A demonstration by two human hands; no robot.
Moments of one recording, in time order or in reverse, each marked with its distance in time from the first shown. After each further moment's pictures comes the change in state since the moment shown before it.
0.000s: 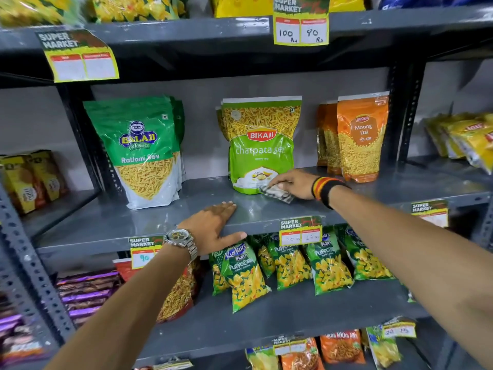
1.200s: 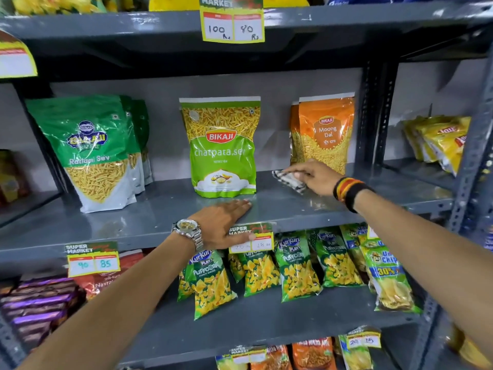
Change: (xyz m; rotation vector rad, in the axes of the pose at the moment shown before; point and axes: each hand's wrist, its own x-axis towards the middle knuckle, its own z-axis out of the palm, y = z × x) left_hand 0.093 0.102 0.000 0.024 -0.032 0.146; right_hand -0.060 0.124 -0.061 0.060 0.222 0.032
